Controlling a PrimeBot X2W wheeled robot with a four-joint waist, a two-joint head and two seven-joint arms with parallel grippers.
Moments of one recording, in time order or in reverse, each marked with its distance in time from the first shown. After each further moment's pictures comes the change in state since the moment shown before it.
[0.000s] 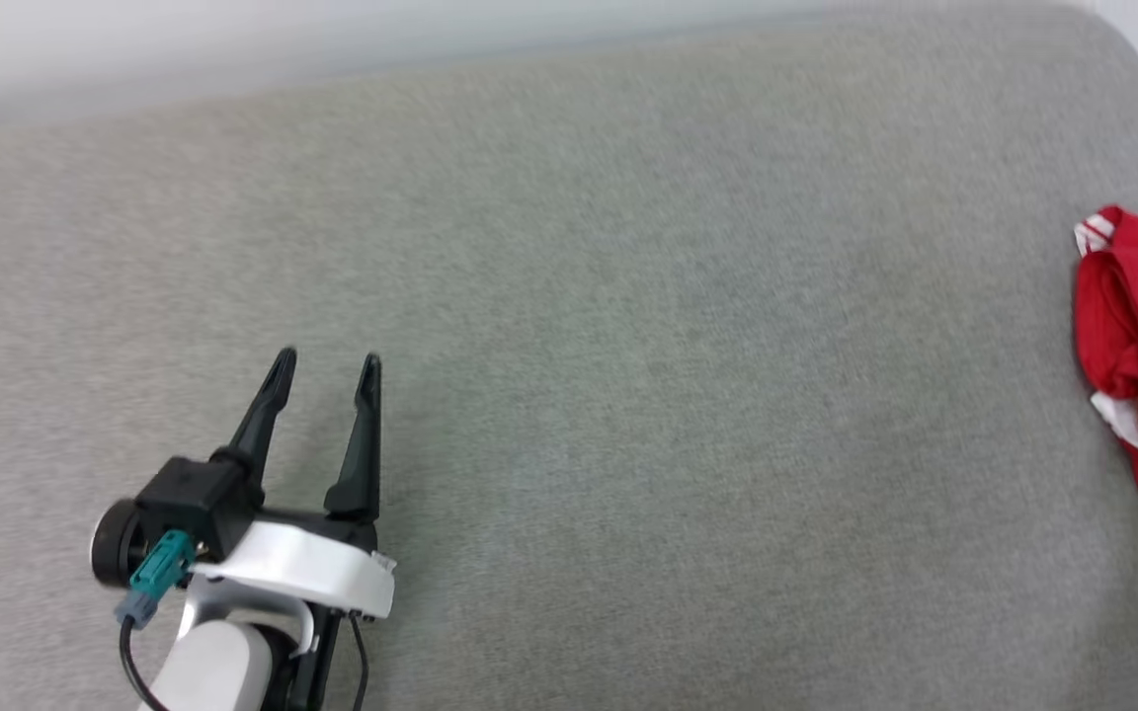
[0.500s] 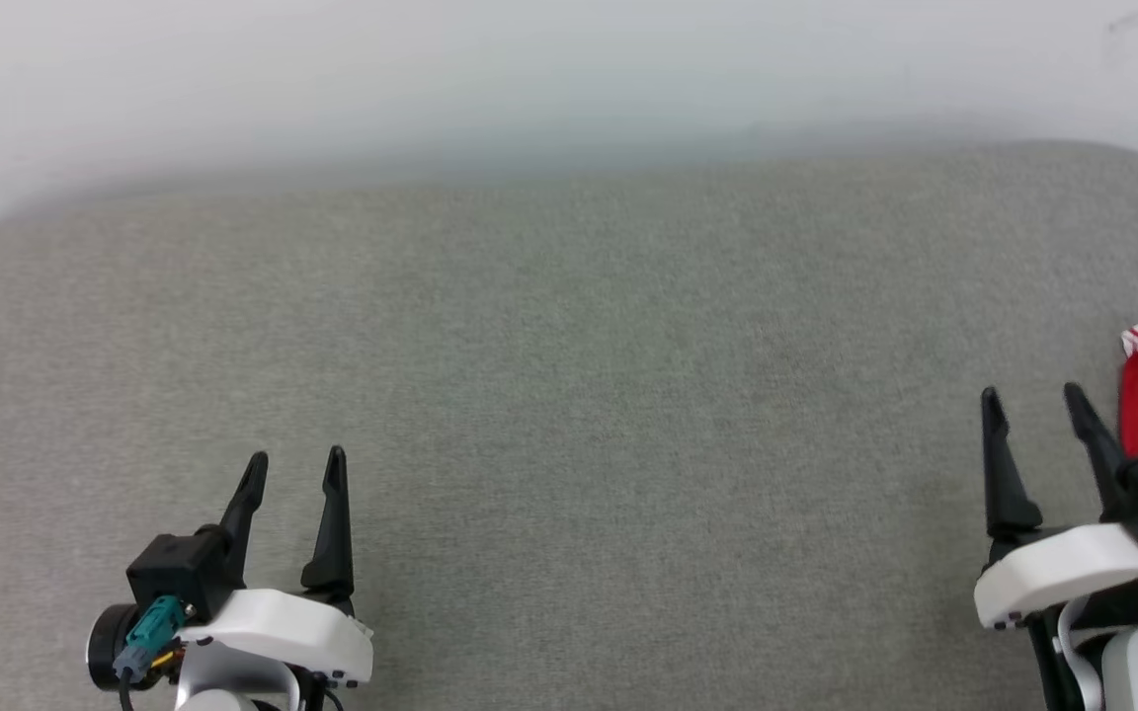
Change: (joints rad) left arm 0.105 -0.025 0.045 0.108 -0.054 0.038 -0.025; right arm 0.343 0.226 0.221 -0.470 0.037 0.000 0.077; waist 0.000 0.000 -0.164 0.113
